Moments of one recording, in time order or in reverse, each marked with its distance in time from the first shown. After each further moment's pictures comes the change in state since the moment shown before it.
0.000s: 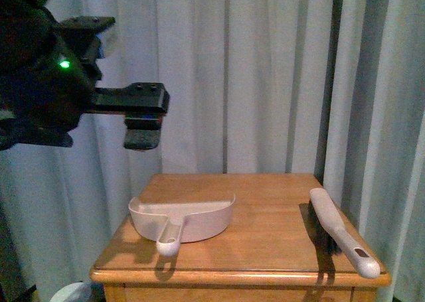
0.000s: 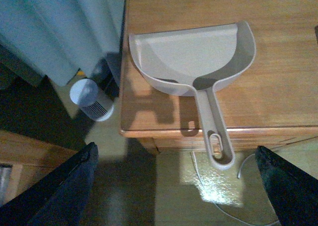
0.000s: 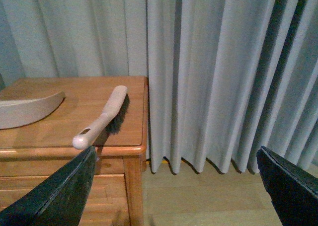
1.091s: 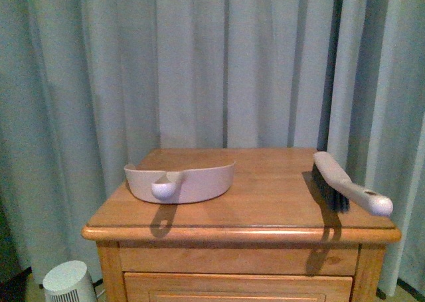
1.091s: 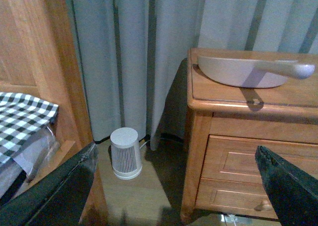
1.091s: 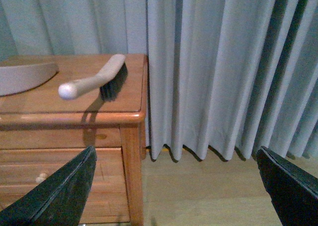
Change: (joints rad) left arm 0.382 -1.605 -1.338 0.413 0.222 0.139; right arm 0.000 0.000 0.000 0.000 0.000 0.000
